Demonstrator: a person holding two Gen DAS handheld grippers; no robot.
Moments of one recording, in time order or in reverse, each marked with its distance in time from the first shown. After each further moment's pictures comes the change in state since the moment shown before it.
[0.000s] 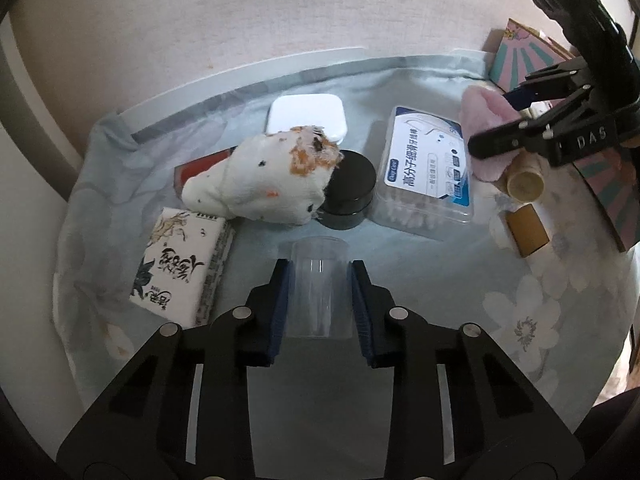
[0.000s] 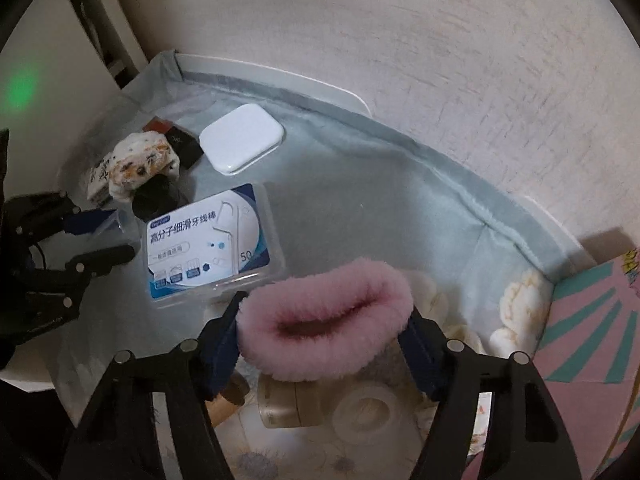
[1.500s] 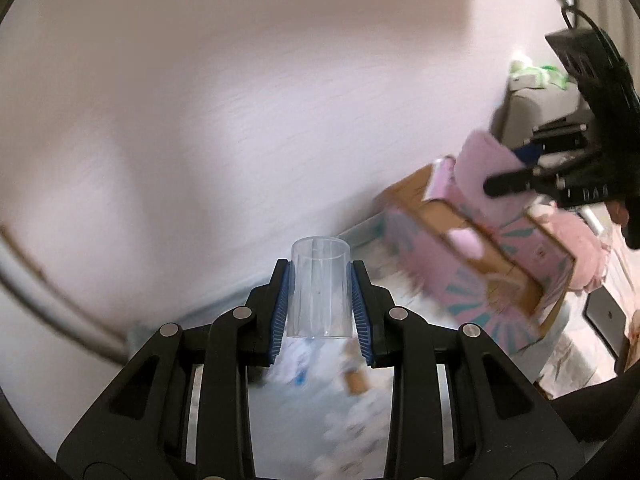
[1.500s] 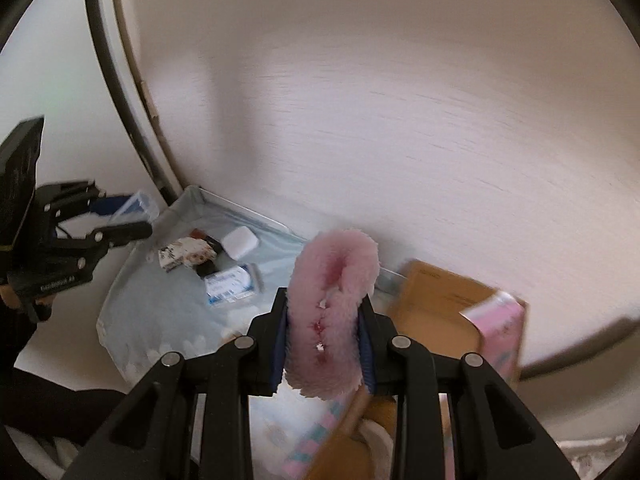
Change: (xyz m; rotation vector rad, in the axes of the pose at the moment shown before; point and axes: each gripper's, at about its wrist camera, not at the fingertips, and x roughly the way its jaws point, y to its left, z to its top) left arm -0.174 -0.139 0.153 0.189 -0.252 -0.053; right arm -0.231 -0.075 -0.043 0.056 -0.299 -0.031
